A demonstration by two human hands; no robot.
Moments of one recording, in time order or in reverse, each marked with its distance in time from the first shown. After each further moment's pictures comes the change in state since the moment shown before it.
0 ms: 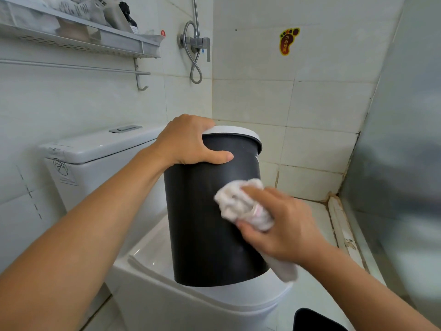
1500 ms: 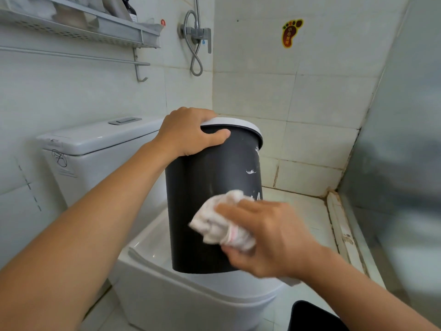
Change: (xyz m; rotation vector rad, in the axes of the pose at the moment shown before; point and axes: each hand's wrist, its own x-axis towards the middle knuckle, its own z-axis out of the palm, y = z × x) left_hand 0.006 -0.010 0.012 0.035 0.095 -0.069; right_hand -0.007 -0.027 0.001 -0.130 -0.204 -0.253
